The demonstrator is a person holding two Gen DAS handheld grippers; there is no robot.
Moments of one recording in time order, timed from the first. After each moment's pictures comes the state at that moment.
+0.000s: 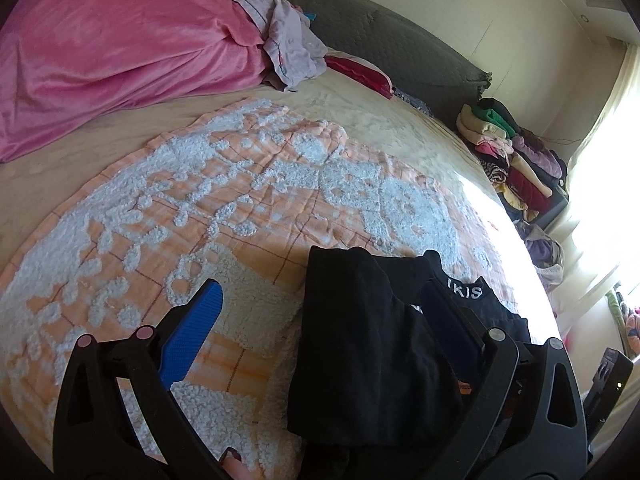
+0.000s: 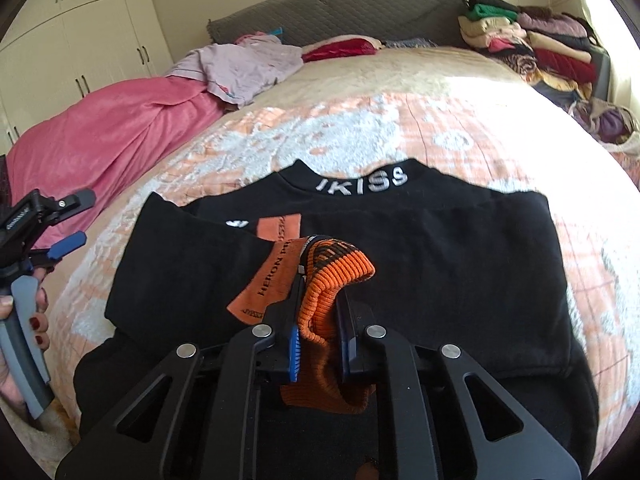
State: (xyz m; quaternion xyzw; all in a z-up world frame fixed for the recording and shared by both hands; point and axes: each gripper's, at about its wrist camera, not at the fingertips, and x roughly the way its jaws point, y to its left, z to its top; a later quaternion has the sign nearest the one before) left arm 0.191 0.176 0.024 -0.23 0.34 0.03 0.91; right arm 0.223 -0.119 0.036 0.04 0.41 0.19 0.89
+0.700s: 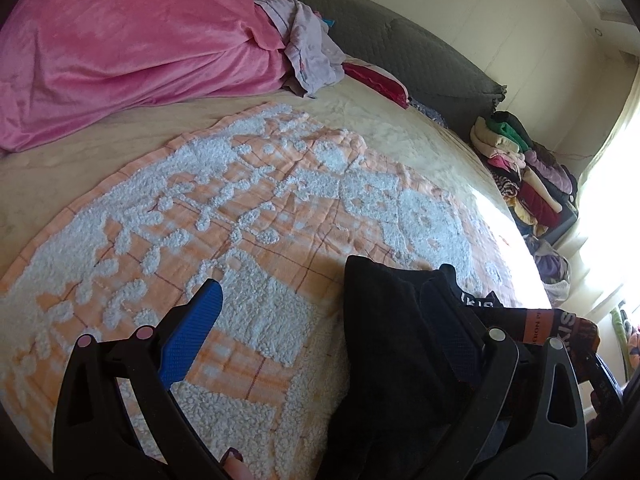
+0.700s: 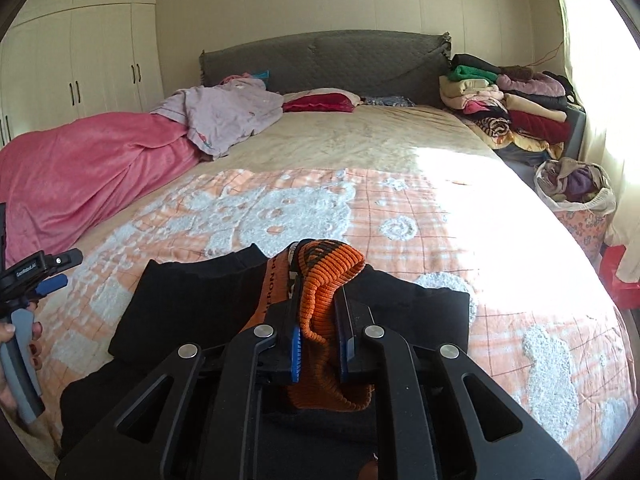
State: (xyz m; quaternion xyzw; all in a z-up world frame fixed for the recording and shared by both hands) left arm 0.191 0.189 0.022 -0.24 0.33 0.06 0.91; right arm 0.235 -0.154 0.098 -0.01 0.33 0.13 0.94
